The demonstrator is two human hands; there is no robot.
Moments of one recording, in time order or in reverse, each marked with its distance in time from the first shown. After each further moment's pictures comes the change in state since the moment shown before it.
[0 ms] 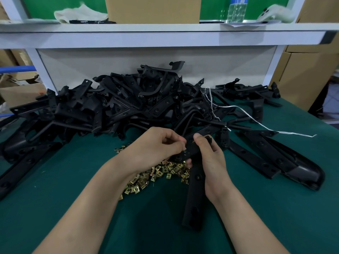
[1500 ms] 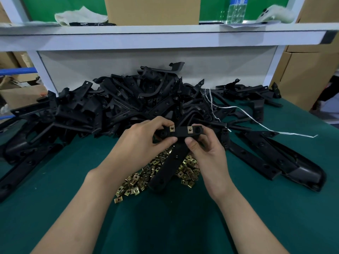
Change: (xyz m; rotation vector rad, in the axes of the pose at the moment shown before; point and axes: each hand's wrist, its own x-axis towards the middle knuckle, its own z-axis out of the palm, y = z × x) left_hand -0.002 -0.020 -0.017 0.496 0.313 0.298; right_hand 0.006 0.001 -0.003 -0.274 -0.112 -0.306
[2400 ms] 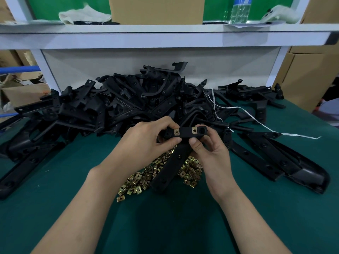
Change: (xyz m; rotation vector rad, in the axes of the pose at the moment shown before) left_hand 0.002 0.002 -0.004 -0.007 -0.054 0.053; right_hand 0.002 0.006 -0.003 0.034 0.013 0.039
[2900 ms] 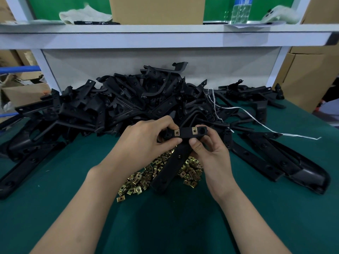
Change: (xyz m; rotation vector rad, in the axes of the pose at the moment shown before) left_hand 0.000 0.005 -0.005 0.088 0.012 -0.009; right_hand 0.001 0.000 0.001 0.025 -0.001 0.003
